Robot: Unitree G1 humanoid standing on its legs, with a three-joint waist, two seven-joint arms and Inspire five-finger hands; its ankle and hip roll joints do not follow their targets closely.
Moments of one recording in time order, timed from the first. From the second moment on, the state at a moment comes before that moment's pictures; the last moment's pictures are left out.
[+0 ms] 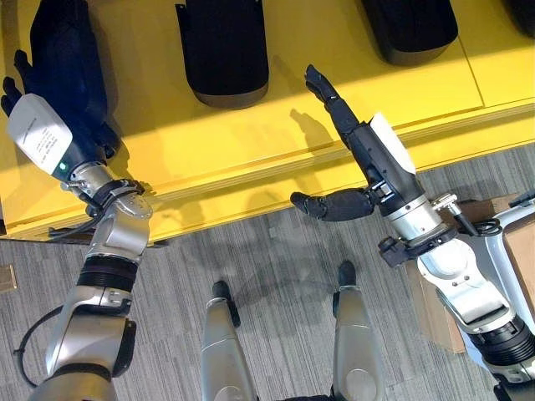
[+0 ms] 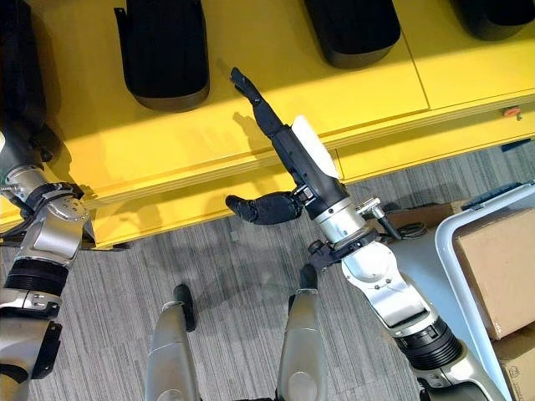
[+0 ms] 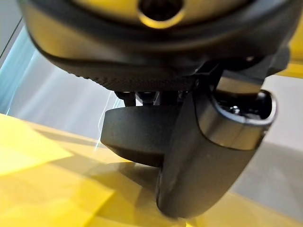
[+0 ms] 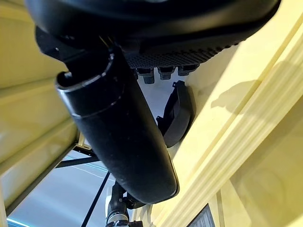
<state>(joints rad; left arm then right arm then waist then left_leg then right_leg) -0.72 0.65 -0.08 0.47 0.28 0.34 0.83 -0.40 -0.69 0.31 -0.34 0.12 -0.15 -0.07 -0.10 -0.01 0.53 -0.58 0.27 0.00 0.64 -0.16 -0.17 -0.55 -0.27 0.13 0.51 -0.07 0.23</state>
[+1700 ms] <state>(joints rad) -0.66 0.61 -0.05 0.38 0.42 0.24 1.02 -0.40 -0.69 0.30 -0.34 0.08 -0.15 -0.08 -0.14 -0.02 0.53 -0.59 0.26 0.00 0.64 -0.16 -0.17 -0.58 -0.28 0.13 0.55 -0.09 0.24</state>
